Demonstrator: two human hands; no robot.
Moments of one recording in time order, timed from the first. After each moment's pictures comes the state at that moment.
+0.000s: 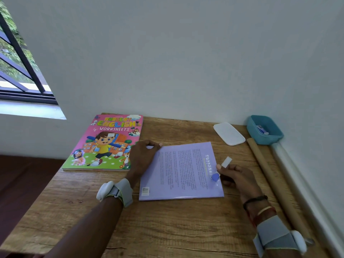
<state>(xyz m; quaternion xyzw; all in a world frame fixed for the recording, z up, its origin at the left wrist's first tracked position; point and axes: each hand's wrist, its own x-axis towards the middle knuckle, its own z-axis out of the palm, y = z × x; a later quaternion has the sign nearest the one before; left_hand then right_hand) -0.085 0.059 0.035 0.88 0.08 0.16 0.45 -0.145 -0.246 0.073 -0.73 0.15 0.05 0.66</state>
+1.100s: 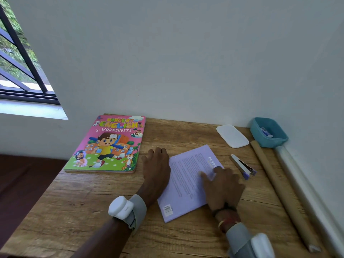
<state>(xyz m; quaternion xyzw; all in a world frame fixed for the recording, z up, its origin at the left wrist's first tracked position) -0.123 0.005 0.057 0.99 0.05 0.08 0.03 -0.159 -0.172 0.059 -0.98 0.15 -0.12 0.05</state>
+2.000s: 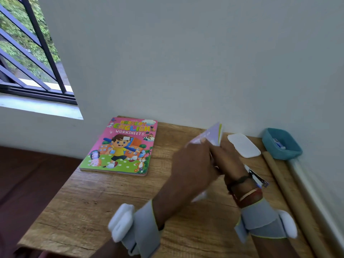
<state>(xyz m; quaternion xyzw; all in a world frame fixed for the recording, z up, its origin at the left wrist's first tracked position) -0.182 -0.025 0.194 0.96 -0.07 0.13 0.24 -0.124 -0.134 0.162 -0.84 0.03 0.01 0.54</state>
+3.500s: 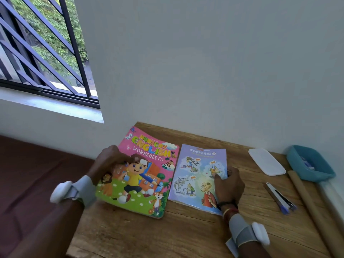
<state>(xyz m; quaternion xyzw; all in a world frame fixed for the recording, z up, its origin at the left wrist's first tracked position) -0.132 0.240 0.112 0.88 0.31 -0.07 0.35 -0.085 -0.102 0.039 -0.86 0.15 -0.20 0.45</state>
